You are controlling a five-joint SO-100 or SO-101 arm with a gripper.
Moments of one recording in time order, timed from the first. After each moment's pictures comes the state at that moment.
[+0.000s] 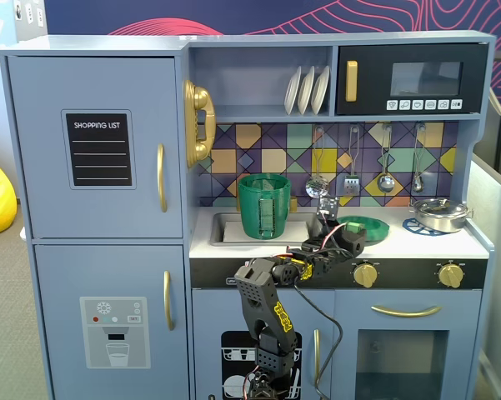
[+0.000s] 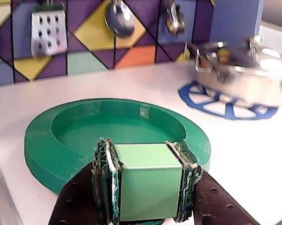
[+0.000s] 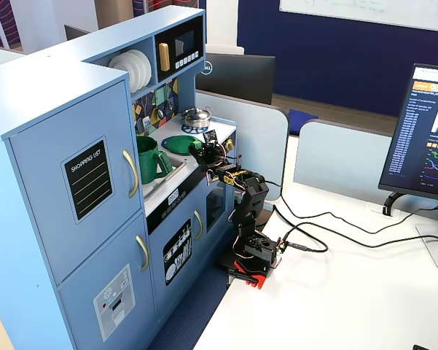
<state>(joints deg) 33.2 111.7 128.6 -25.0 -98.1</state>
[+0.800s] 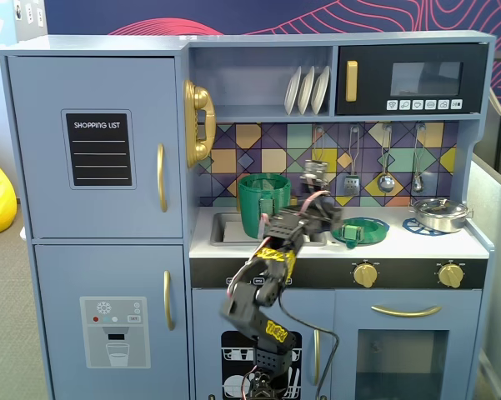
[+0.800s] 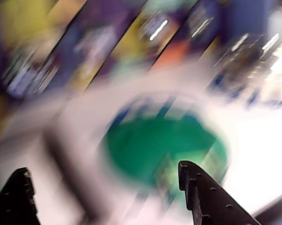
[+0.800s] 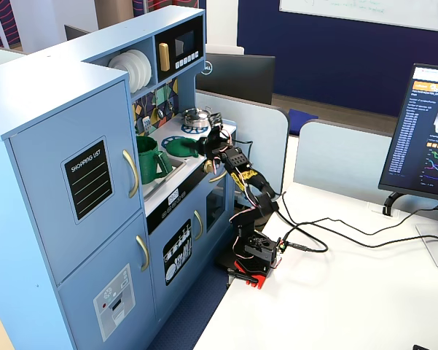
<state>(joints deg) 27.5 136.5 110.9 31.0 -92.2</state>
